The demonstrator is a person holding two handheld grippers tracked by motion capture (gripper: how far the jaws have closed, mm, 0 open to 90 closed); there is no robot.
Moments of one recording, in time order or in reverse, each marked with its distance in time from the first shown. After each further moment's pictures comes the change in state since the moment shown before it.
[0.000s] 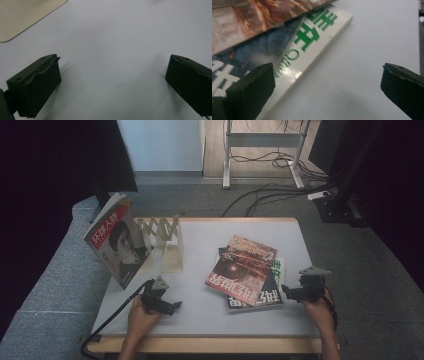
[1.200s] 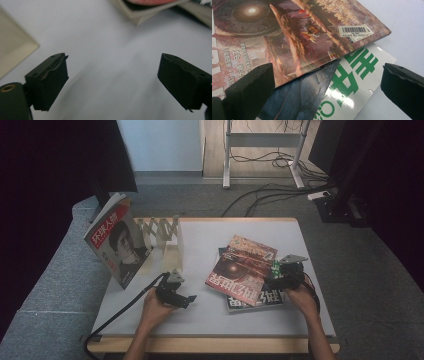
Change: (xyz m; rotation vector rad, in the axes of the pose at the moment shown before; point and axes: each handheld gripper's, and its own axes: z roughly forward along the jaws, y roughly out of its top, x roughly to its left) left arm -0.025 0.057 0.015 -0.026 -0.065 0.052; right arm 0.030 0.045 0.036 0.002 0.099 -0.119
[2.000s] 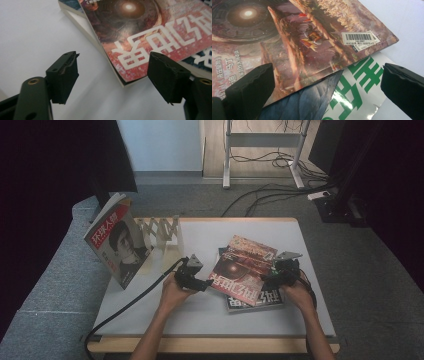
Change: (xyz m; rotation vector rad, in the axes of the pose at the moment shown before) left arm -0.002 0.057 0.029 -0.047 -0.028 0.011; right arm 0.000 0.010 0.014 0.014 0.007 -0.021
